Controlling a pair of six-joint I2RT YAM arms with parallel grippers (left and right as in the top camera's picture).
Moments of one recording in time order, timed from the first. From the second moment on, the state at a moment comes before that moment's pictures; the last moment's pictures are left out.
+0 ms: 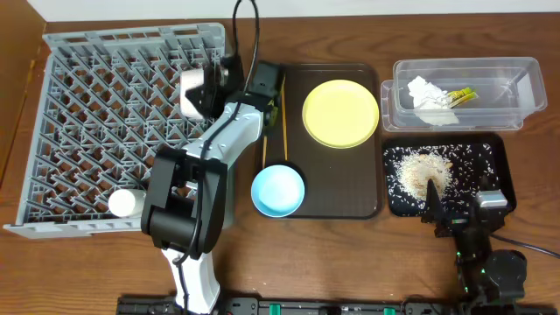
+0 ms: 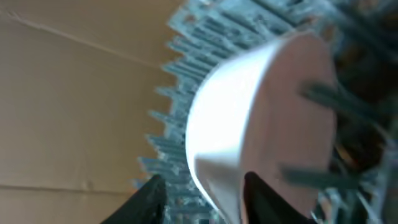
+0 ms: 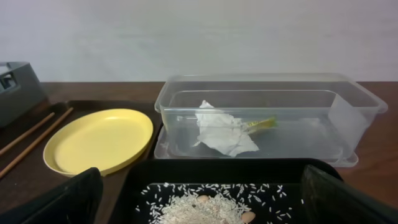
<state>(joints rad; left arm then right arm) -0.30 2.00 1.35 -0.54 -1.22 -0.08 0.10 0.01 0.01 -0.07 0.00 0.07</state>
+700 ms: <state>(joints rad) -0.32 1.49 1.28 -1.09 -0.08 -0.43 0.10 0.01 0.01 -0.07 0.00 0.07</state>
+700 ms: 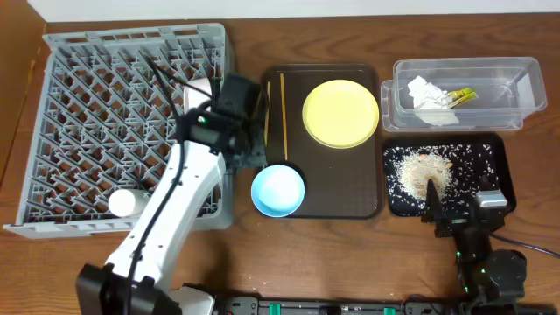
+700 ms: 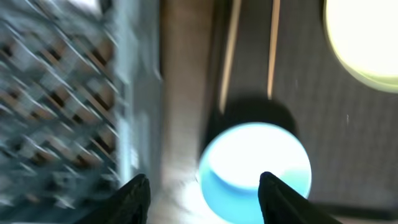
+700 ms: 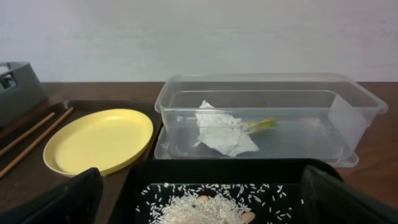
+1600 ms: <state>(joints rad) -0.45 1.72 0.92 -0.49 0.44 -0.44 0.10 0.01 0.01 -0.07 0.00 0.07</state>
